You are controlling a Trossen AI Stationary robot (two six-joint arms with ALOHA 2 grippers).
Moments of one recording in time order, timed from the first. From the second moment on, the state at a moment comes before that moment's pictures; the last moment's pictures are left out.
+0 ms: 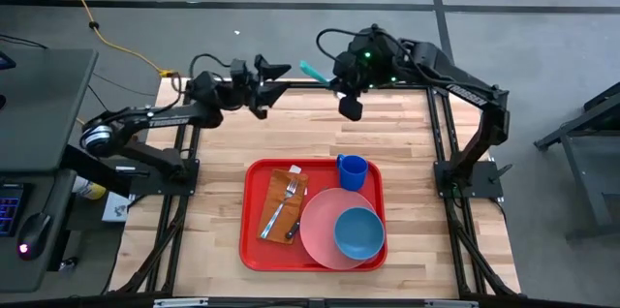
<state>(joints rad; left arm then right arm) 0.50 1.29 0.75 1.09 0.32 -0.38 -0.32 1.67 2.05 -1.05 -0.06 -0.16</state>
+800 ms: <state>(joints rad) 0.46 1.43 0.90 1.11 0.35 -0.39 -0.30 1.72 2.05 -1.03 -0.08 -0.14</state>
